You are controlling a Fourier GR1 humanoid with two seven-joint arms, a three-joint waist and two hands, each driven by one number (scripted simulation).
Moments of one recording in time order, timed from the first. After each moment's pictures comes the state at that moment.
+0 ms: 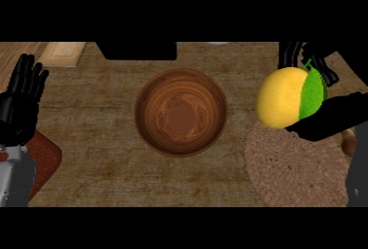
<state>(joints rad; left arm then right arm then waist) -0.26 0.28 0.23 -1.50 0.12 0.01 0.00 -0.79 -0.21 -0.11 -1.89 0.33 0.75 0.73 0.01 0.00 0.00</state>
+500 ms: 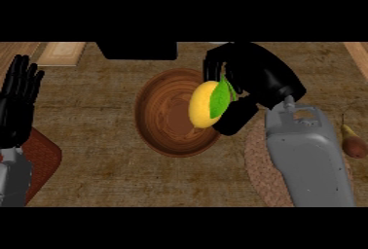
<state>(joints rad) -0.25 0.29 0.25 -1.50 0.12 -0.01 -0.01 -0.78 -0.06 0.13 -1.66 0.56 0.55 0.66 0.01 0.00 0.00</state>
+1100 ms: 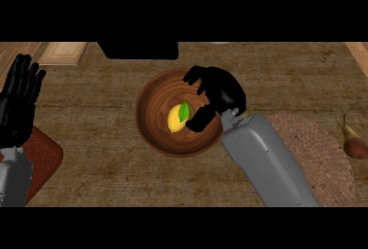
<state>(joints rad) -0.25 0.29 0.25 -1.50 0.12 -0.01 -0.01 -0.72 0.00 0.28 -1.29 0.66 0.15 0.60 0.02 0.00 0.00</state>
